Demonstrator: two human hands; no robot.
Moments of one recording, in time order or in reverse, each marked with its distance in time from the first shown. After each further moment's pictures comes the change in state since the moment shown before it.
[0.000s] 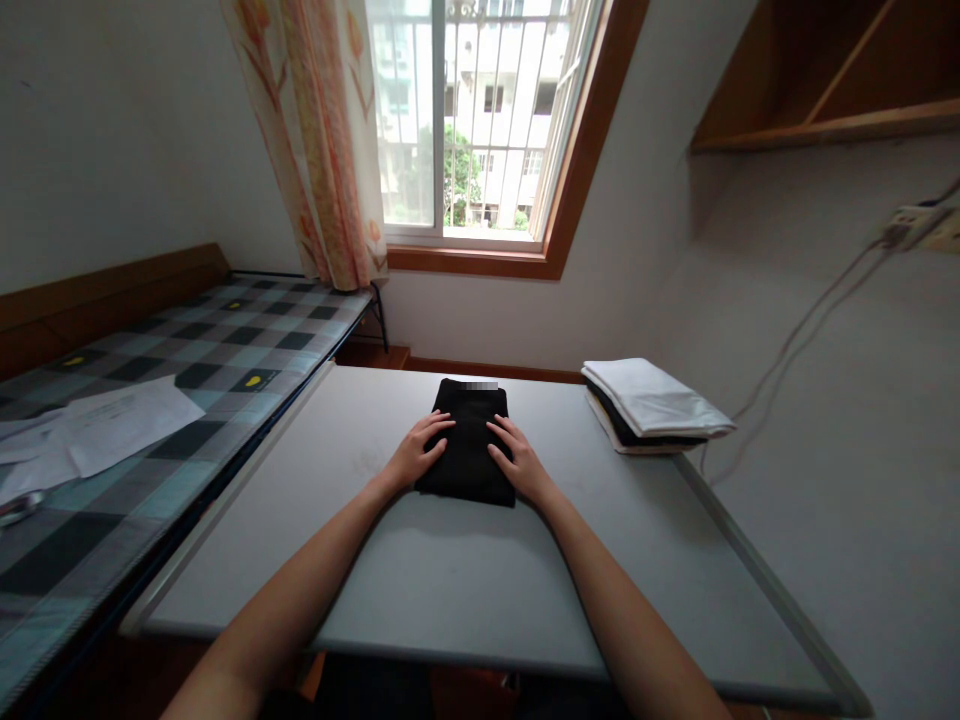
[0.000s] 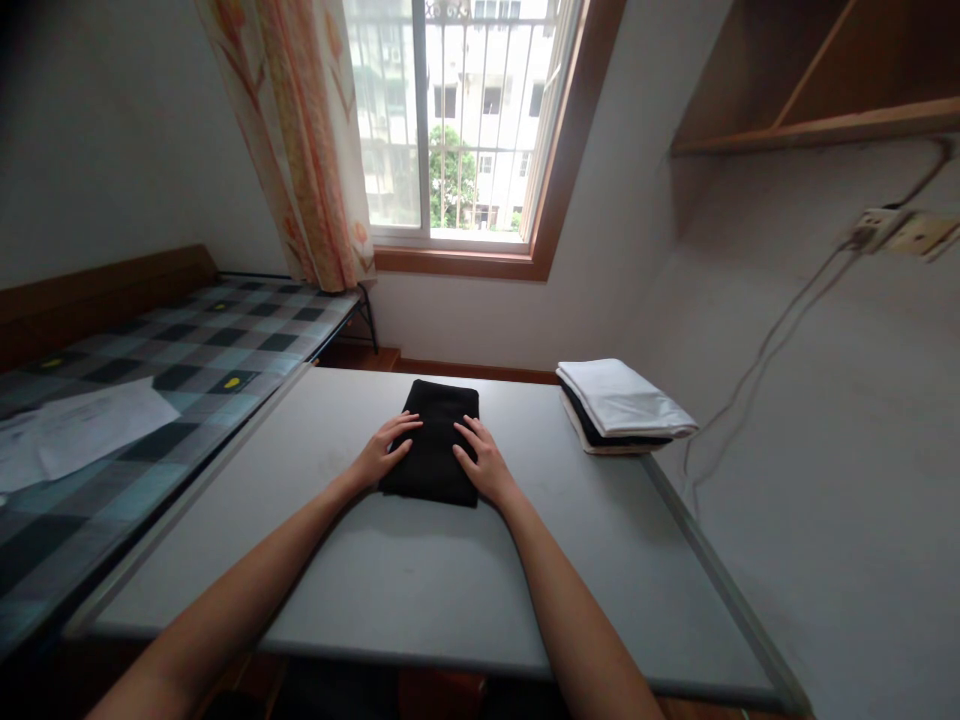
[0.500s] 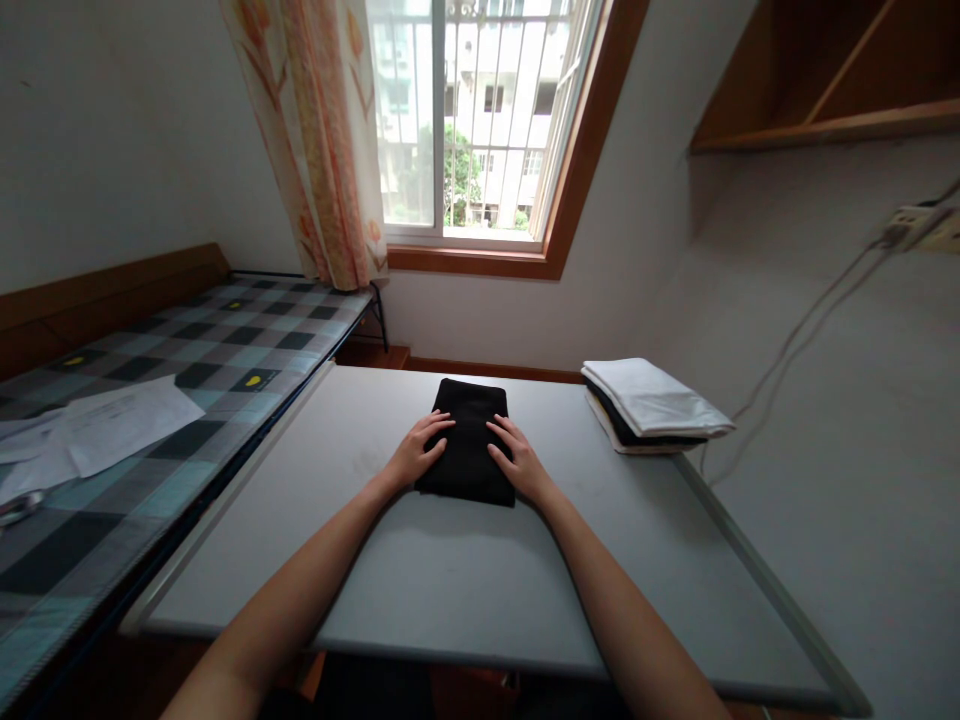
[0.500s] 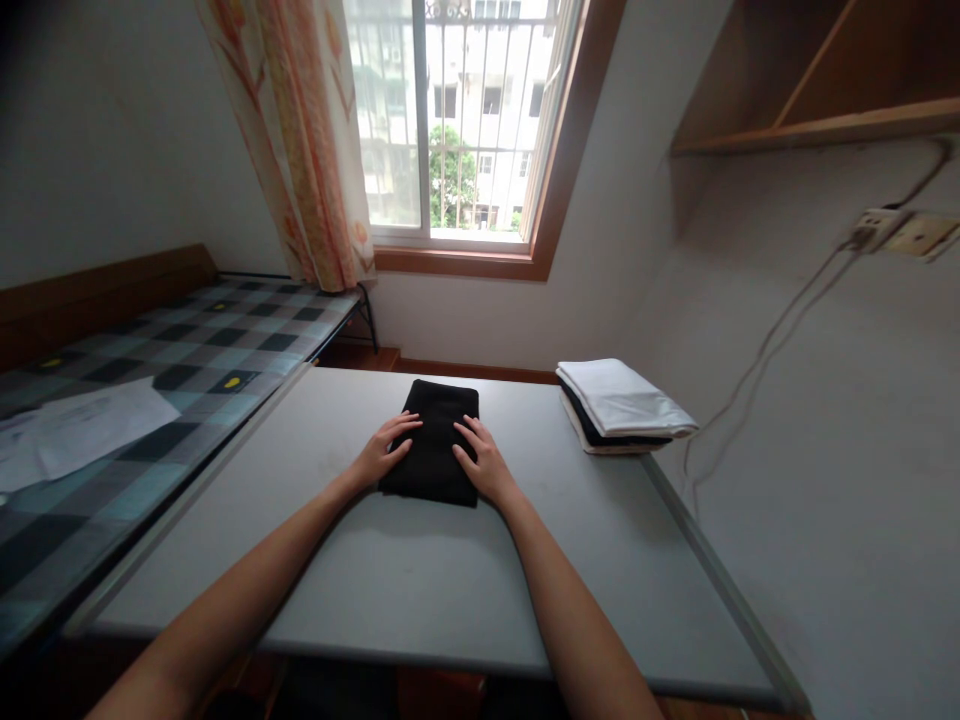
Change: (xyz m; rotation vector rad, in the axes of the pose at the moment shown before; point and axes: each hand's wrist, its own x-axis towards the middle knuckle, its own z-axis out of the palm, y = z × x) left_hand 0.000 0.001 0.000 0.005 -0.007 -0.009; right_hand 0.000 -0.001 -0.001 0.003 -0.003 -0.001
